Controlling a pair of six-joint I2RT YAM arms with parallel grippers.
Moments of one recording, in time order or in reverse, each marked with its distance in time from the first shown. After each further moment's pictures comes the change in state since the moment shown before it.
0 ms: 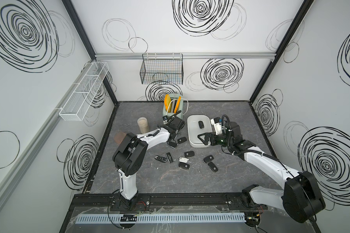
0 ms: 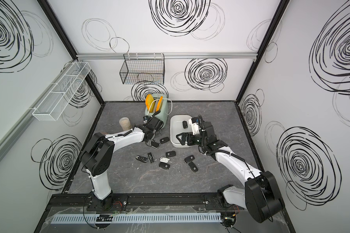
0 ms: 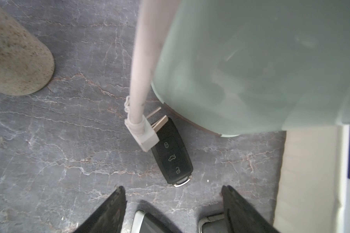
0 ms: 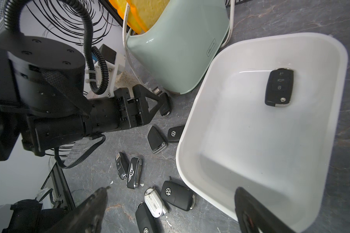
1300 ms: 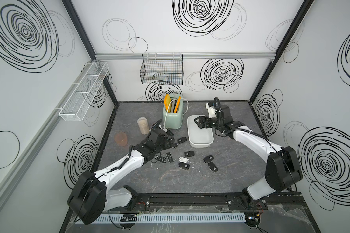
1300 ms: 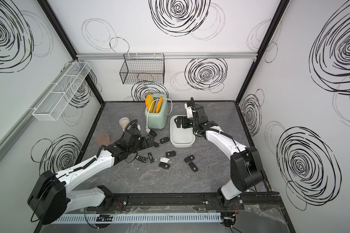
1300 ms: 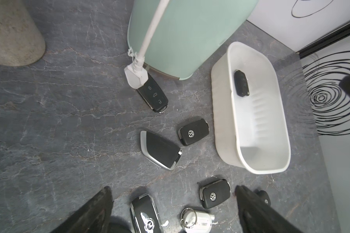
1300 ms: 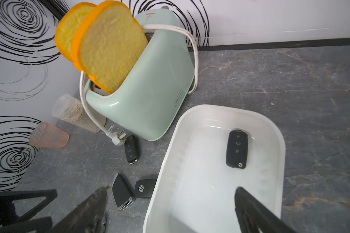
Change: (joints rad) left arm 0.014 -0.623 -0.484 0.177 0.288 0.155; right arm -0.001 0.298 0.373 -0.121 0.187 -0.088
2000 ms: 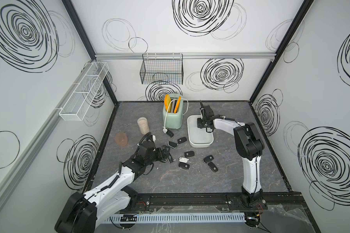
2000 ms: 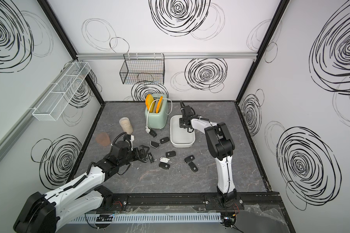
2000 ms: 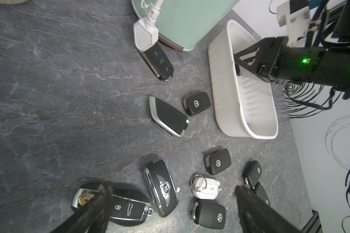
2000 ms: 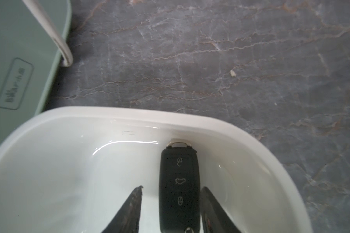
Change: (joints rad) left arm 0.106 -0.281 -0.356 0.172 0.209 0.005; right arm 0.000 0.574 0.401 -0.135 0.351 -0.001
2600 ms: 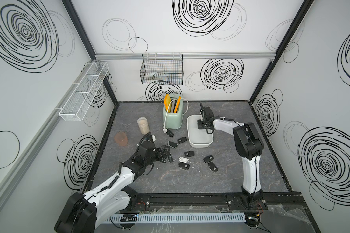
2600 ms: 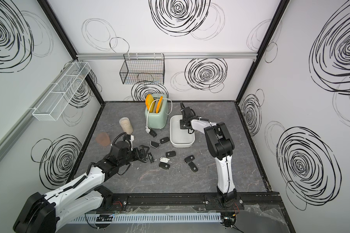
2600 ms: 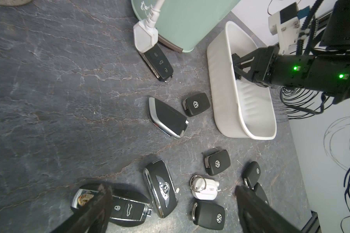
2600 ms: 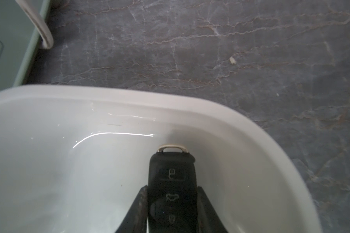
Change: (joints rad) left arm 0.000 -0.012 -0.013 0.011 -0.002 -0.004; right arm 0.000 0.032 -0.018 0.004 0.035 -0.021
